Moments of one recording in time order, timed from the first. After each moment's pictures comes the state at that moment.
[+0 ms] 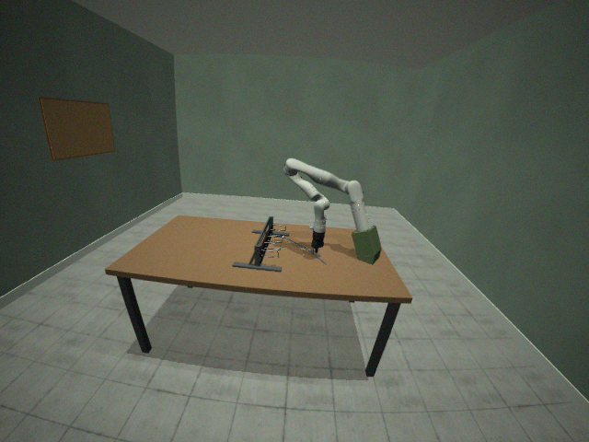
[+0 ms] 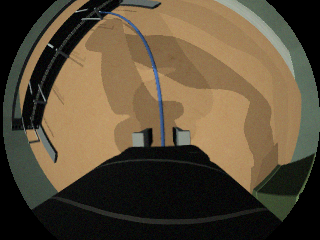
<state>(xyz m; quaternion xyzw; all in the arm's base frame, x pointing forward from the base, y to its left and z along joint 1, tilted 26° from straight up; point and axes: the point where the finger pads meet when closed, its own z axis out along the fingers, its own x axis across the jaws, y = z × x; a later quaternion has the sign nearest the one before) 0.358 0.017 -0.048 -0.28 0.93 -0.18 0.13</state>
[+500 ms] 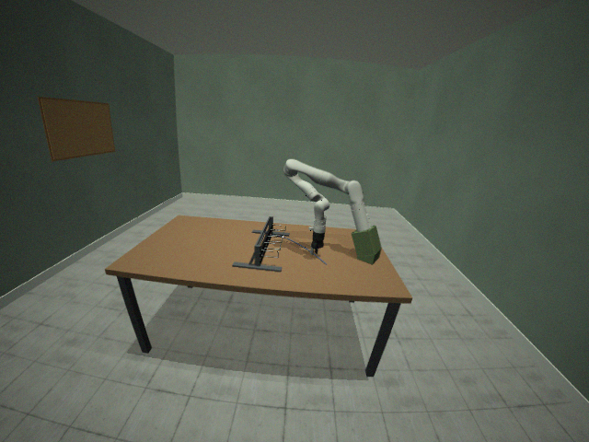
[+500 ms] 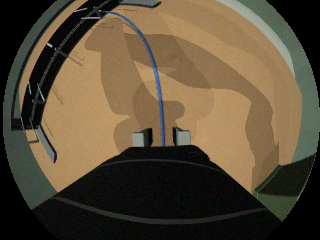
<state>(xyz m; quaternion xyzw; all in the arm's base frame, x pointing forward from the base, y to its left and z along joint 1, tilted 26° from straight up) 0.360 0.016 -0.052 -0.28 0.93 -0.18 0.13</state>
